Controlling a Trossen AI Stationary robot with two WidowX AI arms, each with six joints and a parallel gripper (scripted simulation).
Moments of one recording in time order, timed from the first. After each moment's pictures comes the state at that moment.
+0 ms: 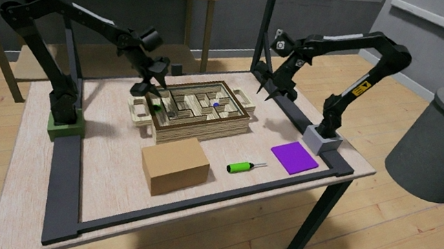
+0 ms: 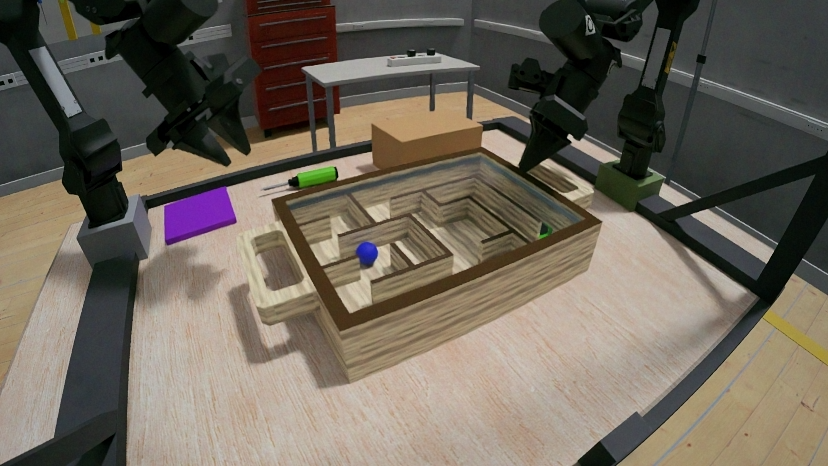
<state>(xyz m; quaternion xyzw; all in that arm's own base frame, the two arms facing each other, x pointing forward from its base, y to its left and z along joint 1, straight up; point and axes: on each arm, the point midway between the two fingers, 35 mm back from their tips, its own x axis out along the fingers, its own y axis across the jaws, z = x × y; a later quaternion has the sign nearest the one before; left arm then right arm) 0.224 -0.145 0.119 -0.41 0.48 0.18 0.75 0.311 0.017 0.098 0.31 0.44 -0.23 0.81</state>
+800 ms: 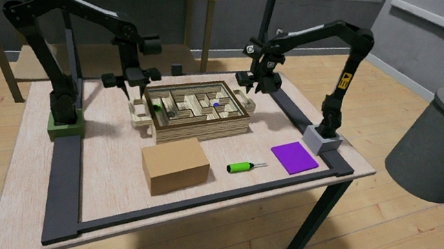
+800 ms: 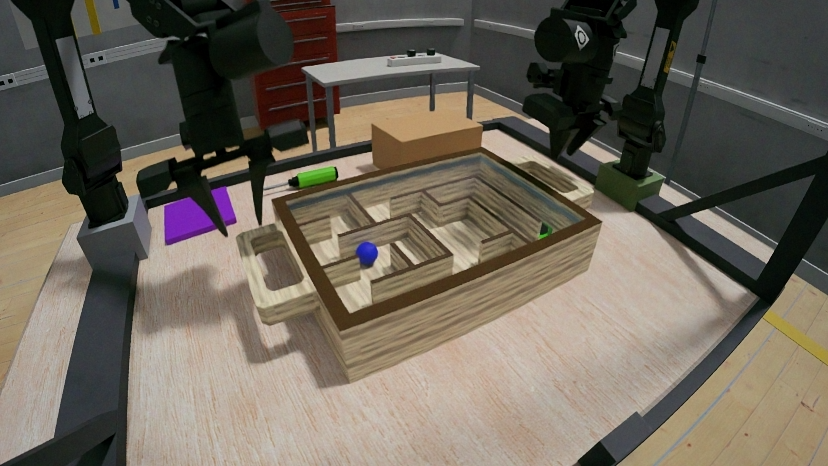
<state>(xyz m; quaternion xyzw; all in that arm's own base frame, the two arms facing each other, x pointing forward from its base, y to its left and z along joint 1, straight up) 0.223 -0.233 0.075 -0.57 0.56 0.40 0.45 0.224 -0.001 0.096 0.45 0.48 -0.50 0.57</state>
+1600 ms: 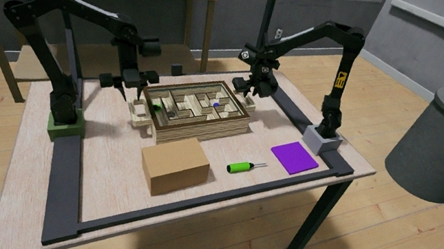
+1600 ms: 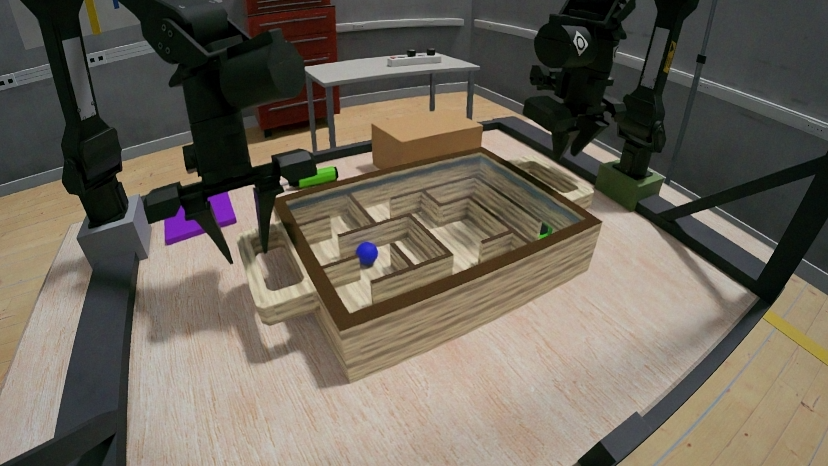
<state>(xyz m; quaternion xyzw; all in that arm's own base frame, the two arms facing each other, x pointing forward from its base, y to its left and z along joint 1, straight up) 0.223 -0.246 0.049 -0.58 0.56 0.43 0.42 0.216 -0.002 0.093 0.45 0.47 -0.52 0.55</state>
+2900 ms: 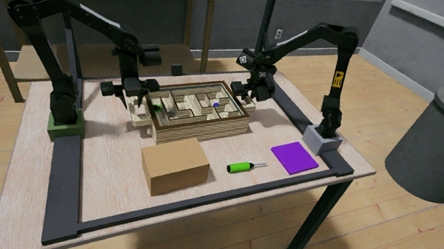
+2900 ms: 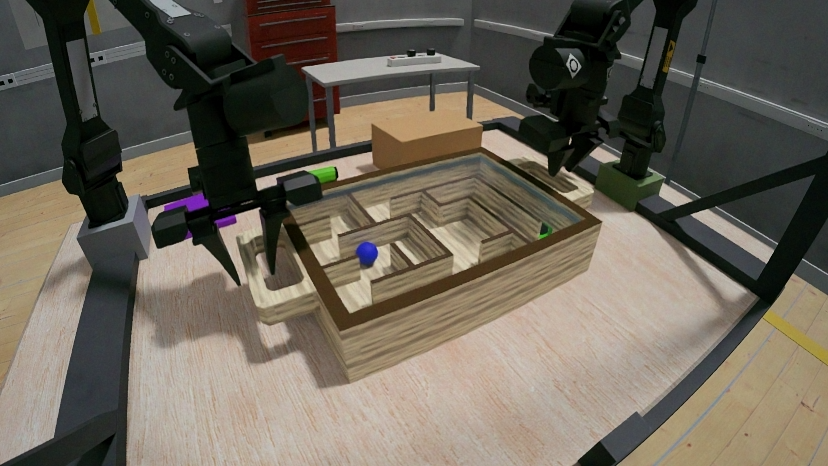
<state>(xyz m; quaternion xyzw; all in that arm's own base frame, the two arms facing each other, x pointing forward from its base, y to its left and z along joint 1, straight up) 0.224 -0.255 0.025 -0.58 0.56 0.42 0.41 0.216 -0.007 0.062 0.45 0.47 -0.52 0.55</state>
